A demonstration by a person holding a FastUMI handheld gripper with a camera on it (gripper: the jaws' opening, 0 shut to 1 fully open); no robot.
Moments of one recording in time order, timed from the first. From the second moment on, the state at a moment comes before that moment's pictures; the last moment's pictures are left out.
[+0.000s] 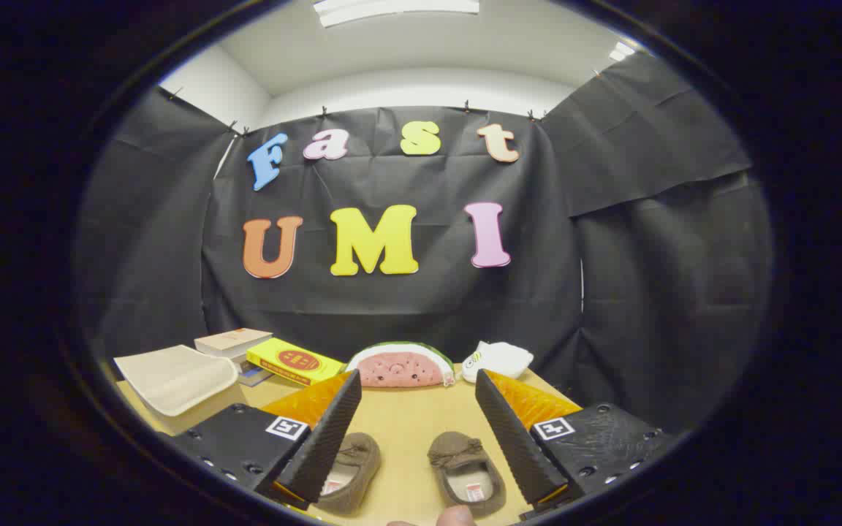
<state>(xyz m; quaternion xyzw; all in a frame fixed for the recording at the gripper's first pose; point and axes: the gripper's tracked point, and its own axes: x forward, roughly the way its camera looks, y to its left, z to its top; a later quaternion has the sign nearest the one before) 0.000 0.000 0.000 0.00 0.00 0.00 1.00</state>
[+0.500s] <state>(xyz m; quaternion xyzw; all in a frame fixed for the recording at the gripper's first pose) 0.007 0.029 -0.002 0.00 0.01 0.01 1.00</state>
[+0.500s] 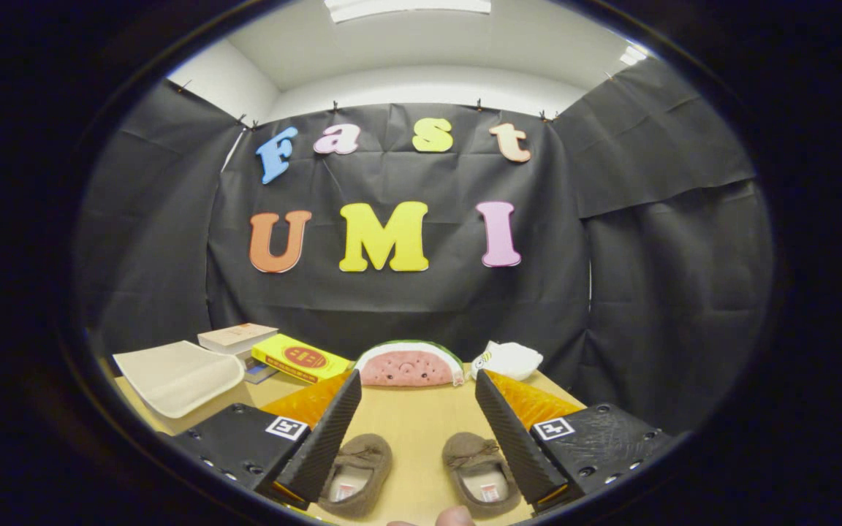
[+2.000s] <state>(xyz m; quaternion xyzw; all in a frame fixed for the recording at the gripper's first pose) 0.008 0.083 -0.024 0.00 0.04 0.05 1.00</state>
